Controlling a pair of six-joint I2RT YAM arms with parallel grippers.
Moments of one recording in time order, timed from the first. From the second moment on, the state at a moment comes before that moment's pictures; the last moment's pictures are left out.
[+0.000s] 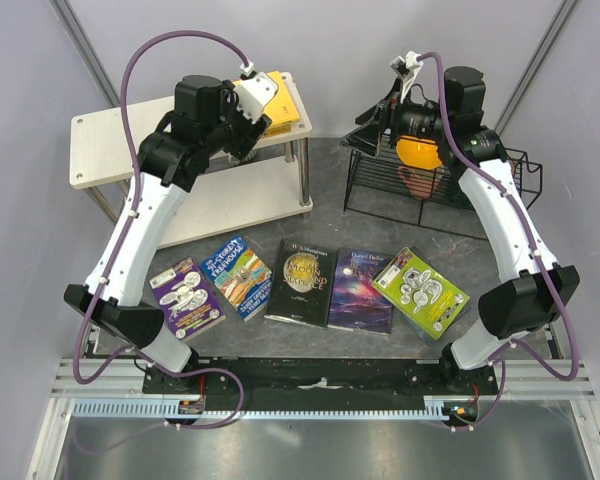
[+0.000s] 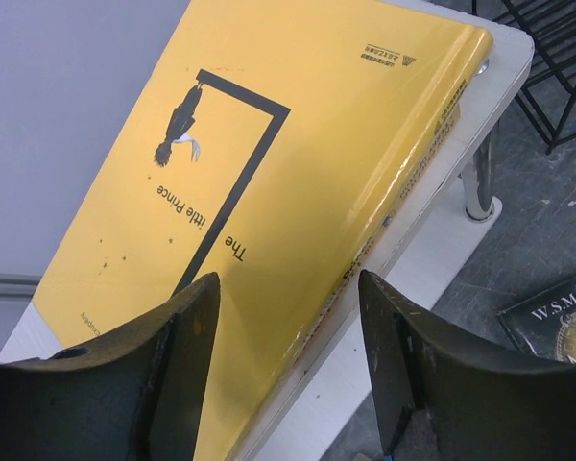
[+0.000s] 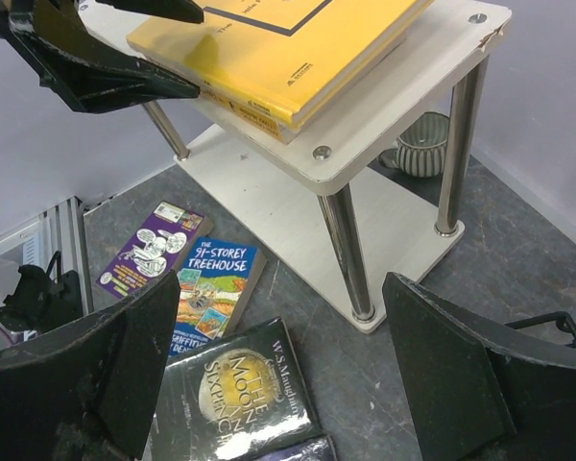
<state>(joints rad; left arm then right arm) -0.43 1.59 1.99 -0.81 -0.05 0.51 0.21 1.63 1.80 -0.34 -0.92 0.09</state>
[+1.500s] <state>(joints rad) -0.43 0.59 0.61 -0.26 0.53 -0.69 0.16 1.11 1.08 -0.65 -0.61 -0.38</state>
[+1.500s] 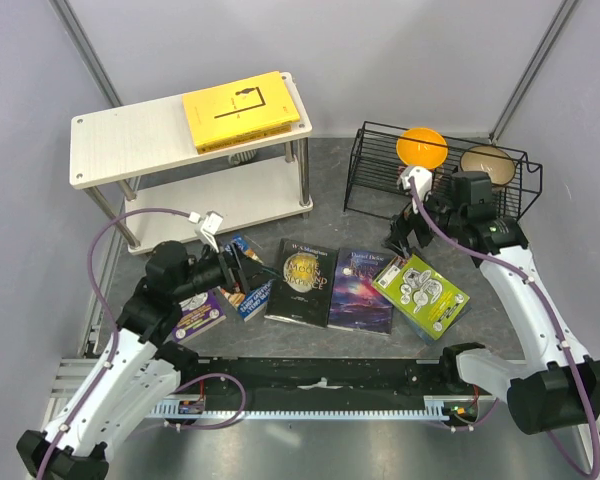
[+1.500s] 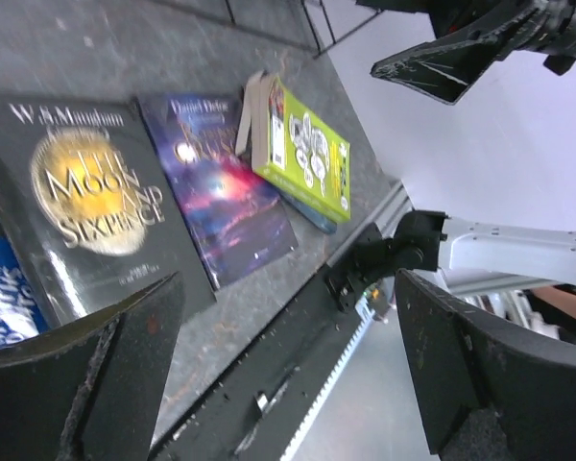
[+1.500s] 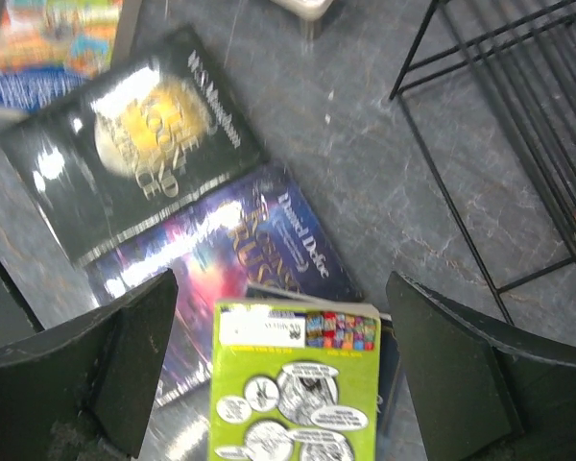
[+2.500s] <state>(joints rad) -1.03 1.52 0.74 0.39 0.19 -1.02 -0.08 1.48 0.98 -1.02 -0.49 -0.93</state>
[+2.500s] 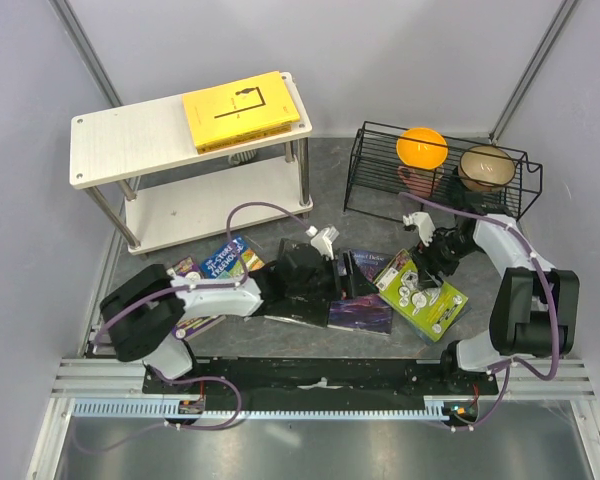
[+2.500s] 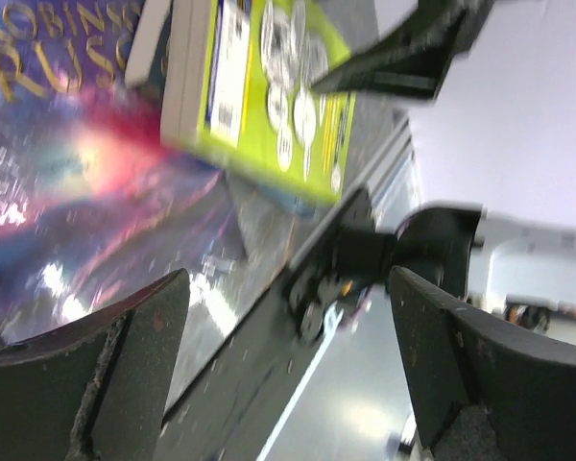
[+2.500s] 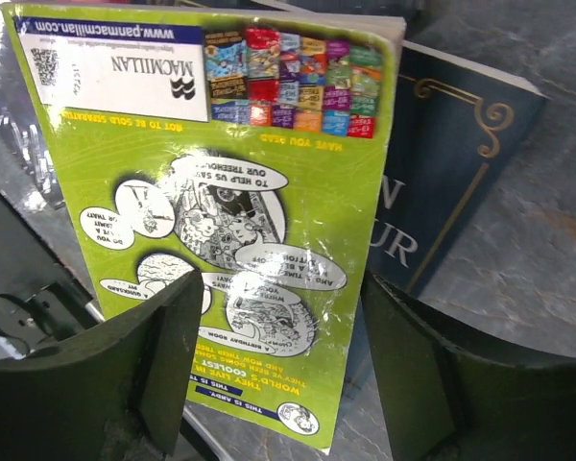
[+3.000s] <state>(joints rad) -1.05 1.84 0.90 0.47 0.00 -1.18 -0.08 1.59 1.03 -1.06 -0.60 -0.94</state>
